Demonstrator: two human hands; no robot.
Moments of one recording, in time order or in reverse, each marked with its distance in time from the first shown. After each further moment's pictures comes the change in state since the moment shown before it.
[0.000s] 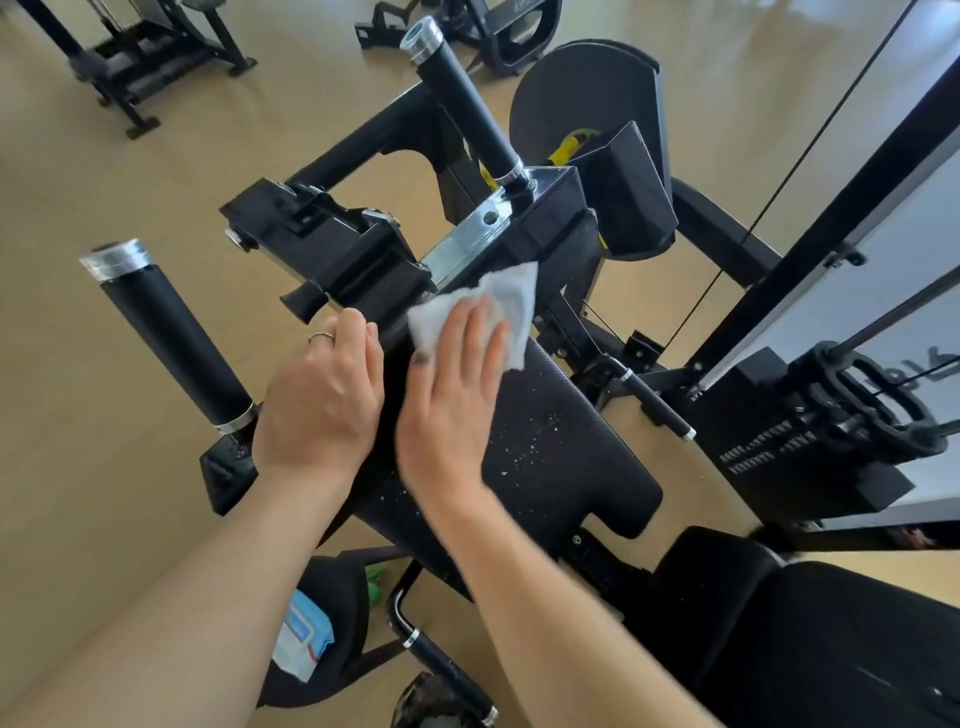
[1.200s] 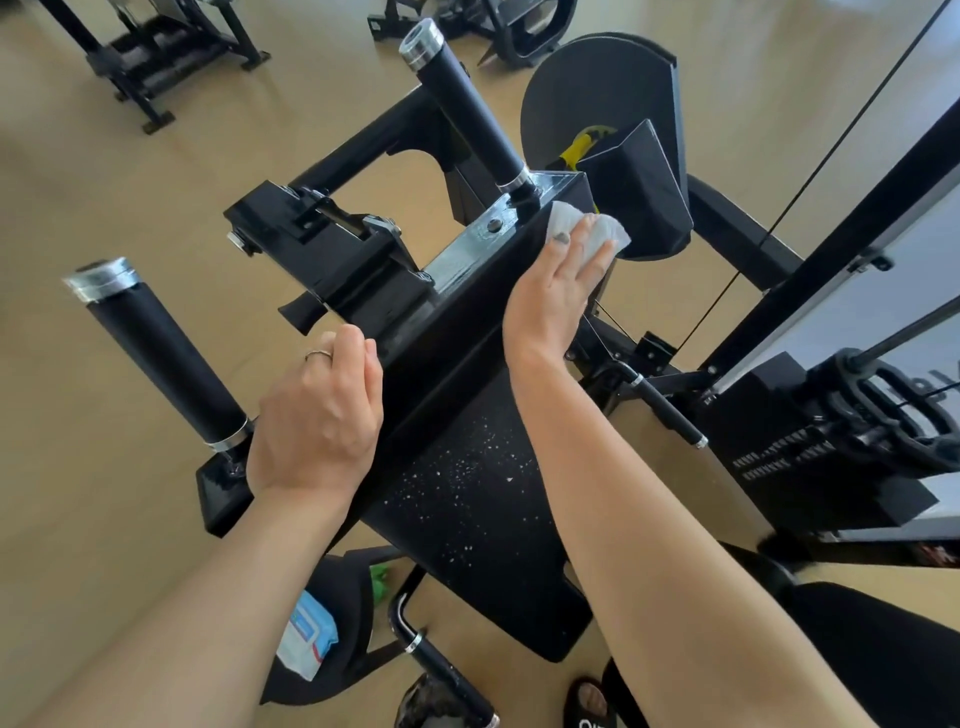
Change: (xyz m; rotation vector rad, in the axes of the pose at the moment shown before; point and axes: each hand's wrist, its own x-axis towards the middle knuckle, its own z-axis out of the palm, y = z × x) left_hand -0.001 0.005 -0.005 0.058 0.001 -0.004; right_hand 0.133 0.020 -0.045 0.331 0.206 0.425
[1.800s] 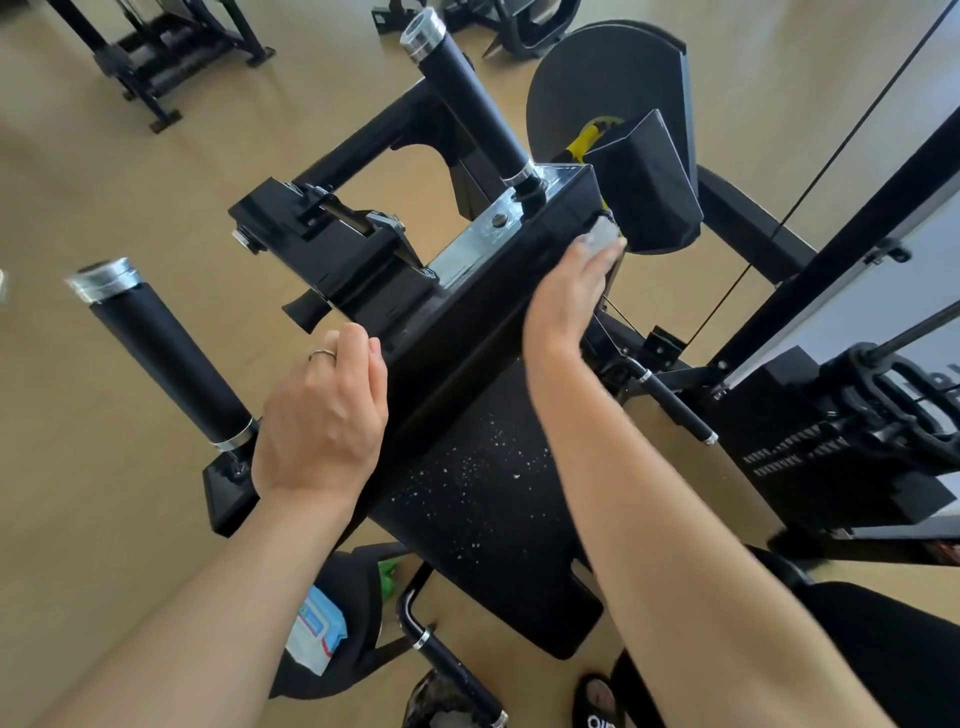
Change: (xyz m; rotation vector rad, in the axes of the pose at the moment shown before) left_hand -0.001 0.000 0.001 0.002 0.005 -0.002; right_hand 0.012 0.010 -0.002 0.298 -0.019 0.152
